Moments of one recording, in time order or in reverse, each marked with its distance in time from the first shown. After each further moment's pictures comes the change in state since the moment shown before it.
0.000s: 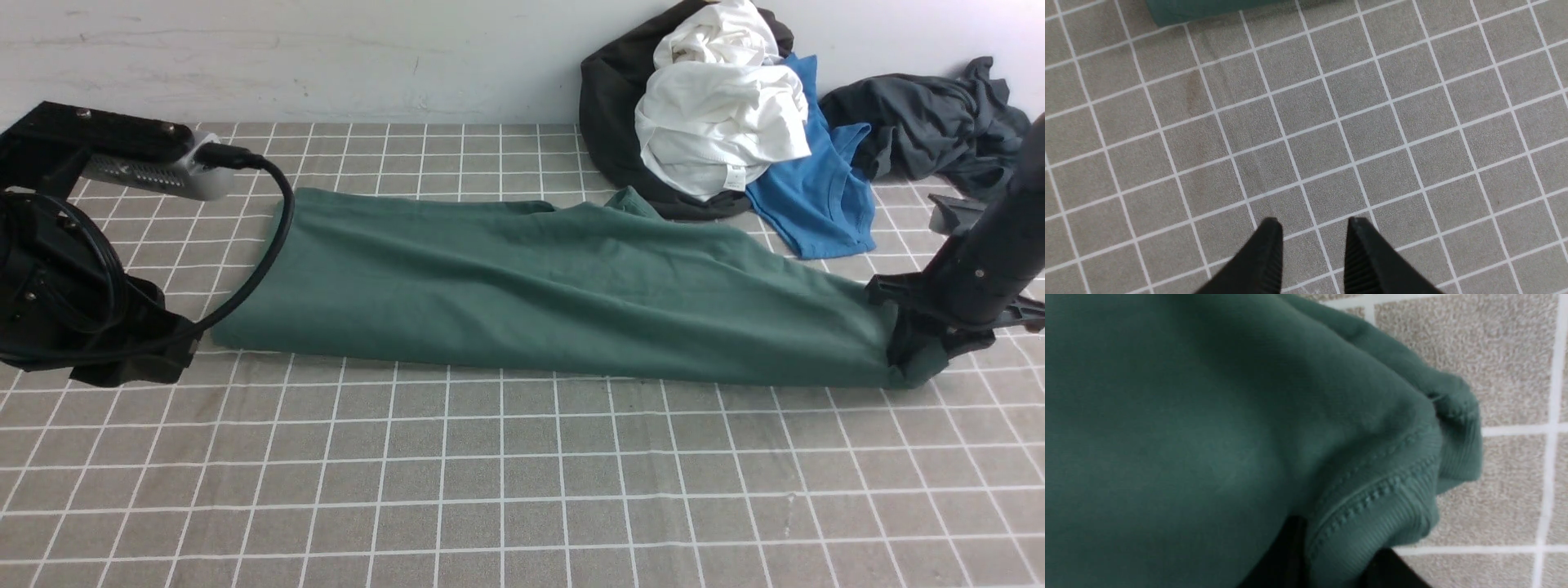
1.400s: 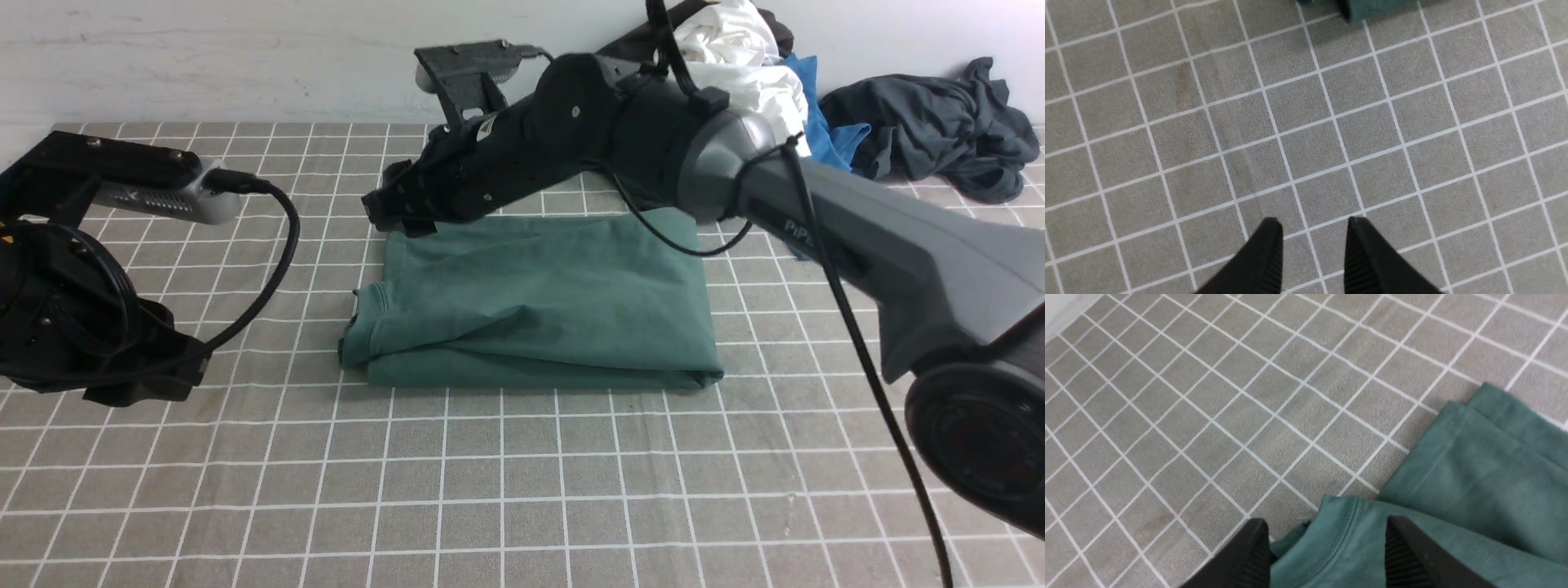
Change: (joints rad) right arm 0.744 0.140 -0.554 0.259 -0.343 -0.135; left arm 0.000 -0.014 0.056 -0.037 -0.054 0.000
